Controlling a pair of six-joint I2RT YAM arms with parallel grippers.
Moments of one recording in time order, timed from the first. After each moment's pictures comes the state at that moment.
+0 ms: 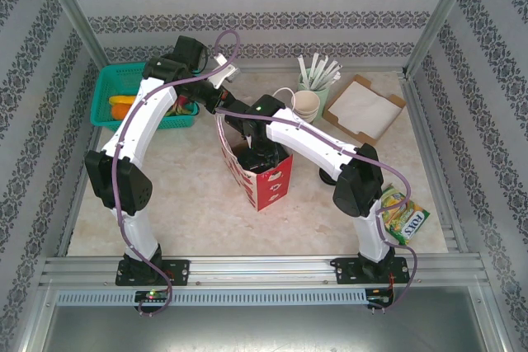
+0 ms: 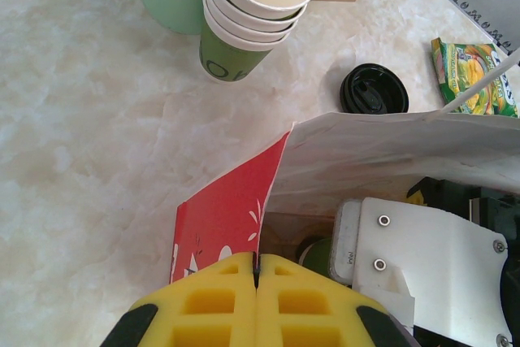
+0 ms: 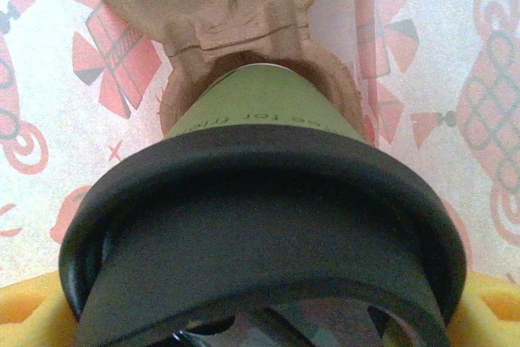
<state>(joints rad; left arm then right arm) -0.25 1.86 1.98 -1.17 0.64 0.36 0.84 2.06 1.99 -1.51 -0.06 0.50</state>
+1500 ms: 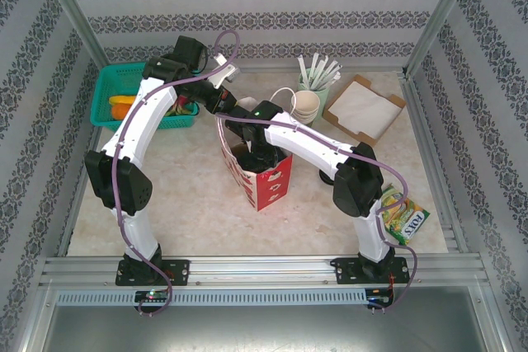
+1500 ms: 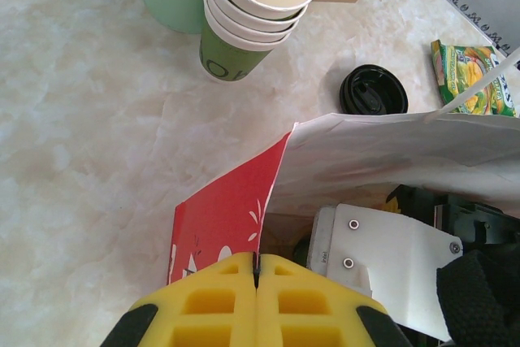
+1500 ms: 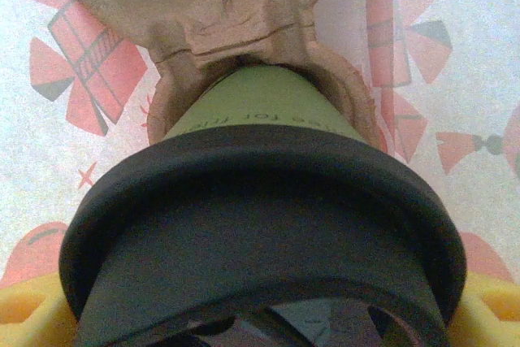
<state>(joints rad) -0.25 1.86 1.98 -1.17 0.64 0.35 0.84 2.06 1.91 -1.44 -0.07 0.50</state>
